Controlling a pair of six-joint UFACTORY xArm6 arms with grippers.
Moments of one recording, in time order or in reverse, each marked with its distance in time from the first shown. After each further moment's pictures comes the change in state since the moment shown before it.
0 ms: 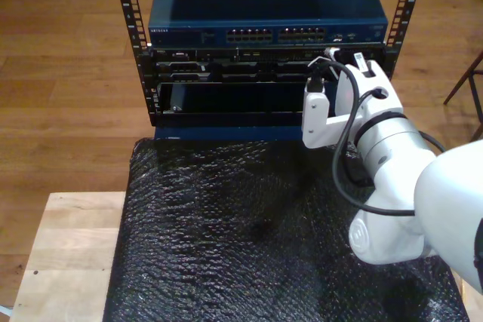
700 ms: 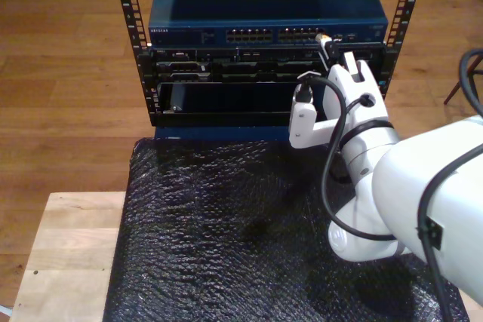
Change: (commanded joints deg) left arm 0.0 0.0 0.0 0.0 0.0 0.0; right arm 1.8 11.1 -5.7 4.7 -12.4 0.1
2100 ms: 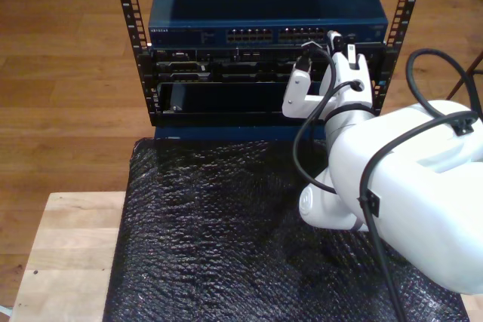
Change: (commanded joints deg) left arm 0.0 0.0 0.0 0.0 0.0 0.0; right arm 1.0 11.5 -17.0 10.2 8.2 4.0
